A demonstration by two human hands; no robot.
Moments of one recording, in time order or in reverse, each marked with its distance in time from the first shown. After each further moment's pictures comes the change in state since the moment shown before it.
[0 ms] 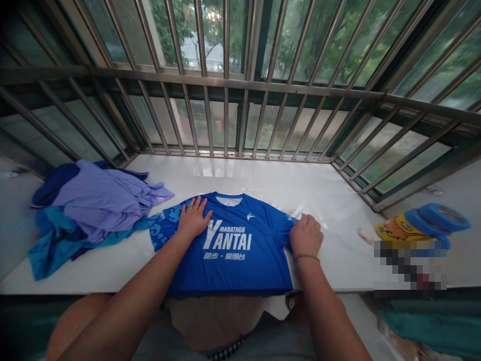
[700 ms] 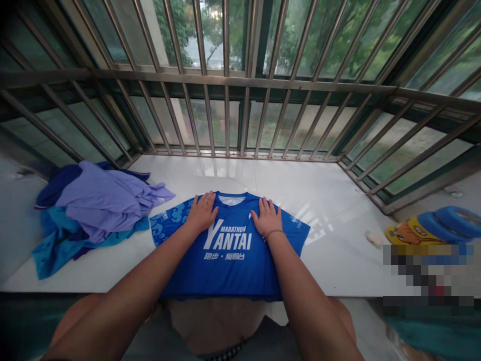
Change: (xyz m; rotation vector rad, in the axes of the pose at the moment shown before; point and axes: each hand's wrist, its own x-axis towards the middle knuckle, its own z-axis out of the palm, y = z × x) left_hand 0.024 0.023 -0.001 0.099 0.016 0.152; right_hand 0.028 -0.112 0.042 0.014 -0.440 -0.366
